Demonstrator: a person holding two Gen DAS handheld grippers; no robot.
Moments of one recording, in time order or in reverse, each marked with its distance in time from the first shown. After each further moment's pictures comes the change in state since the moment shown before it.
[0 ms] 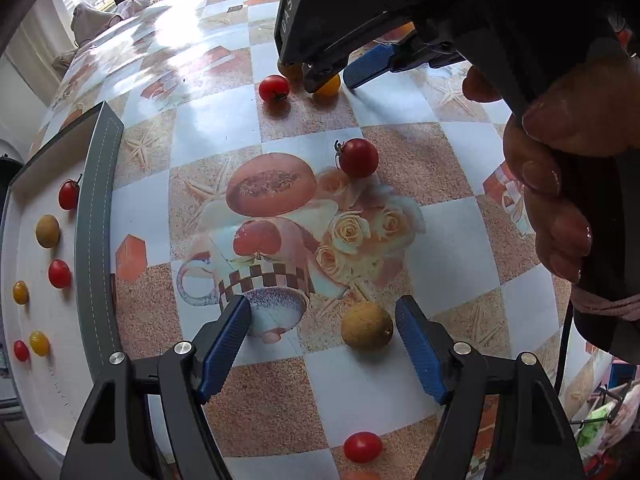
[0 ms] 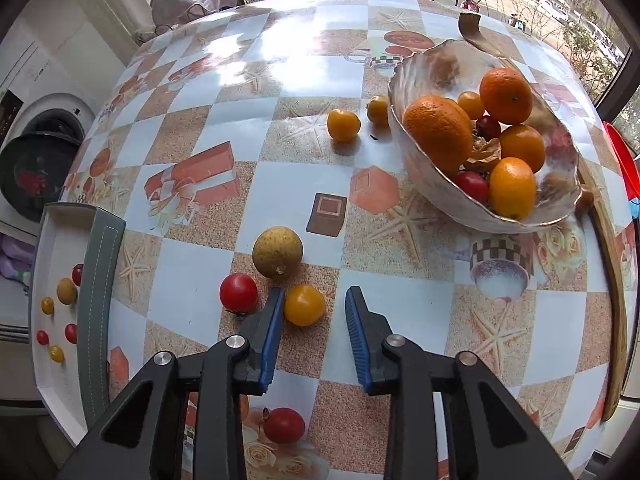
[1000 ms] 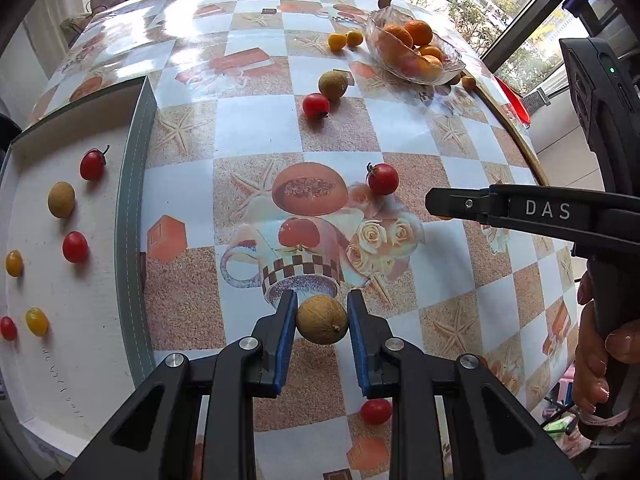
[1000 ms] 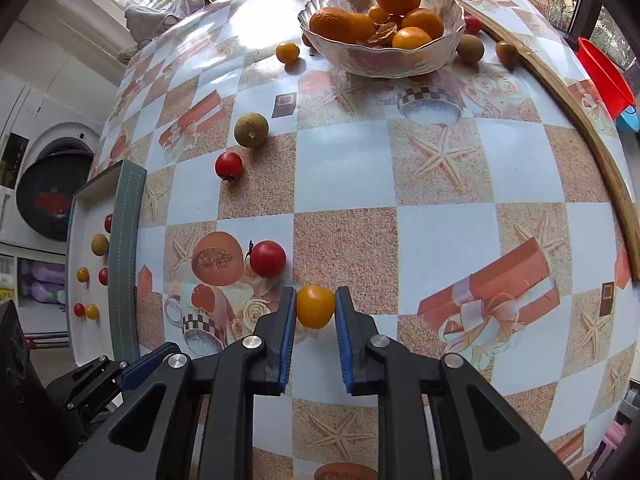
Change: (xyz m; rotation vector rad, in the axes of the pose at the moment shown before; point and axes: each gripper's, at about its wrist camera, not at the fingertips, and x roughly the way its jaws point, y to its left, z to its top) left arm -0.025 0.051 -0.001 -0.106 -0.019 -0.157; right arm -0.047 -0.033 -0.090 0.197 0.081 0.085
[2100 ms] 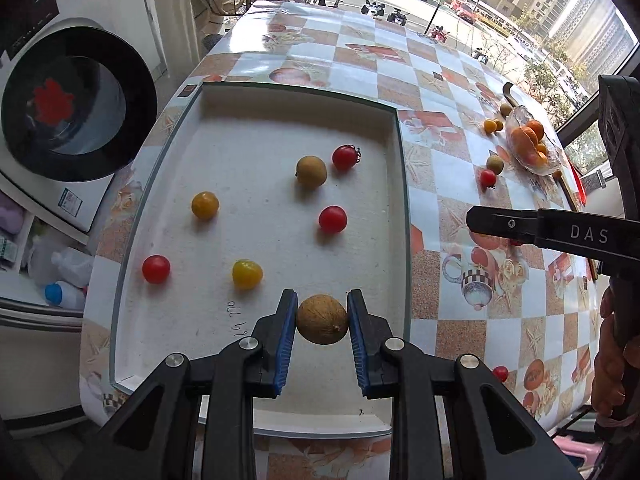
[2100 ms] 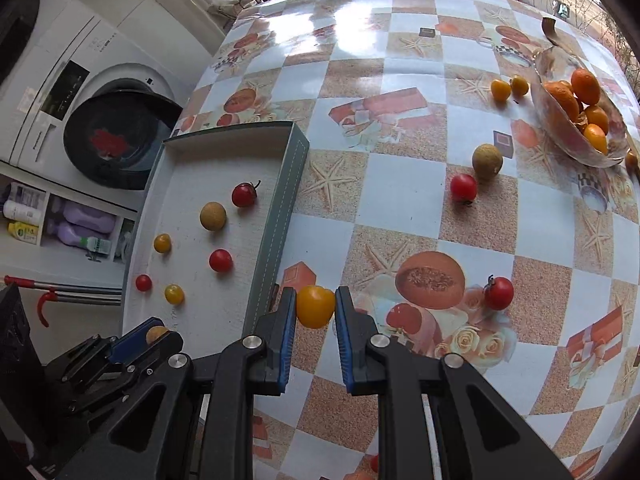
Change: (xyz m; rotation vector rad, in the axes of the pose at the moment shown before) left arm -0.090 0.147 -0.049 -0.268 -0.117 0.171; right arm 0.012 0.167 0.000 -0.258 0.037 0.121
